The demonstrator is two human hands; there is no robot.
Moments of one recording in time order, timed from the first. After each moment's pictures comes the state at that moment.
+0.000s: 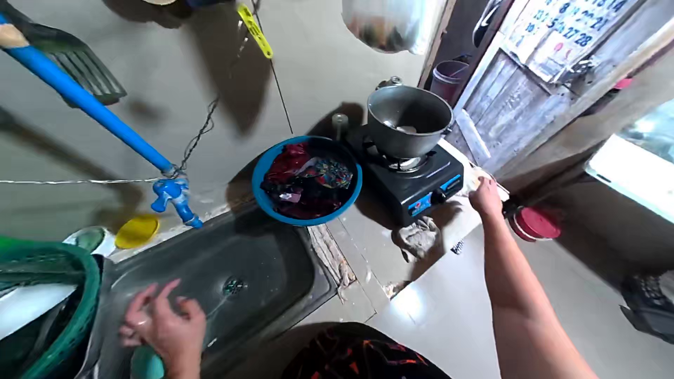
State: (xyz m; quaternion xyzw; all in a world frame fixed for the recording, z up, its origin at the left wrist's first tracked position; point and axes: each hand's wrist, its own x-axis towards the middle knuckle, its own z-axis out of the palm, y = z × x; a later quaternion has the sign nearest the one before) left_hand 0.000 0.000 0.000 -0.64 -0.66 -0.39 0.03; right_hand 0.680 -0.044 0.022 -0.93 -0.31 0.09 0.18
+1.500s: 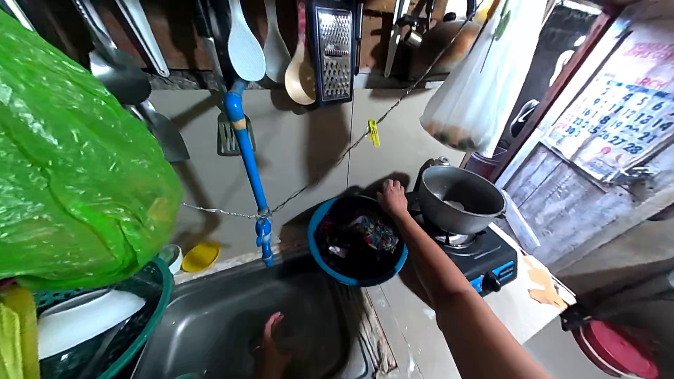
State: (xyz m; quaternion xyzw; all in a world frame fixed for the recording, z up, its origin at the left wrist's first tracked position) left_hand 0.028 0.025 -0.089 -0.60 -0.60 -0.38 -0.36; right_hand 0.401 0.245 0.116 -0.79 -0.56 0.10 0.22
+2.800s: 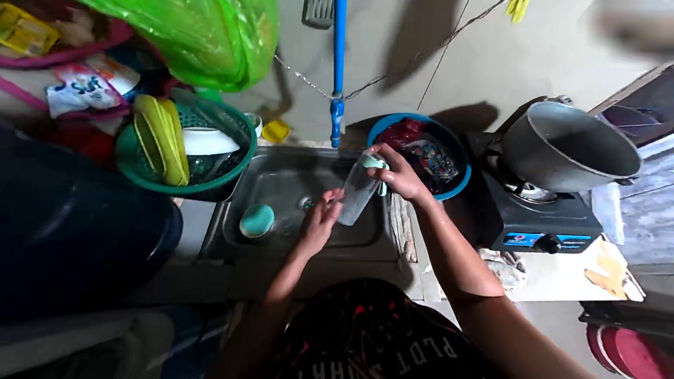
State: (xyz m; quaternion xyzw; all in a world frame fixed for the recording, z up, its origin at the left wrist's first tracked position) left_hand 0.042 -0.038 0.038 -0.58 -0.55 -0.44 -0.42; right_hand 0.257 0.076 0.088 -0.38 -0.73 0.46 0.33
